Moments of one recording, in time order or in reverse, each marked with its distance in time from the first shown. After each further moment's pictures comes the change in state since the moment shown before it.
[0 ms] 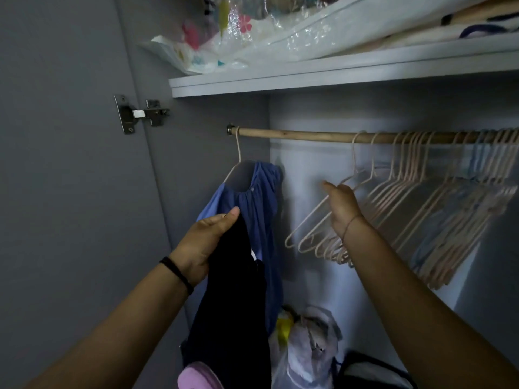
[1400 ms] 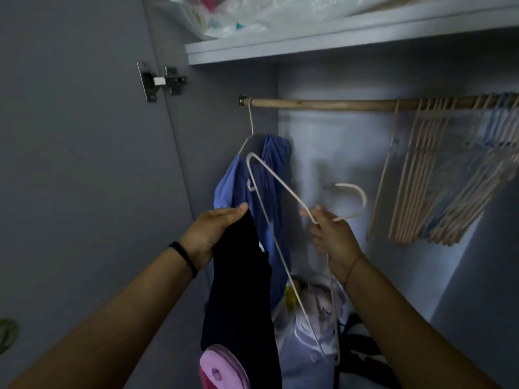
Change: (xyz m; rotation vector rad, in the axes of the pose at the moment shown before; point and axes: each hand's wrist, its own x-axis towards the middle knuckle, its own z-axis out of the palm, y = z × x) left_hand -0.029 -0.020 -0.043 0.040 -0.029 -0.136; right_hand -0.169 0.045 0.021 0.064 -0.229 0.088
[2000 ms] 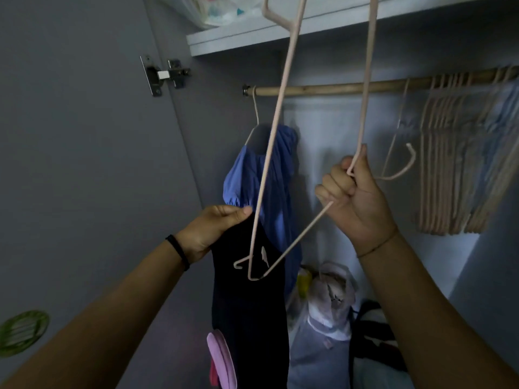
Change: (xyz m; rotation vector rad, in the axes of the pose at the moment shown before) left_hand -0.015 0.008 -0.023 0.297 -0.162 0.049; right_hand -0.010 -0.055 0.014 0.772 -0.520 -0.204
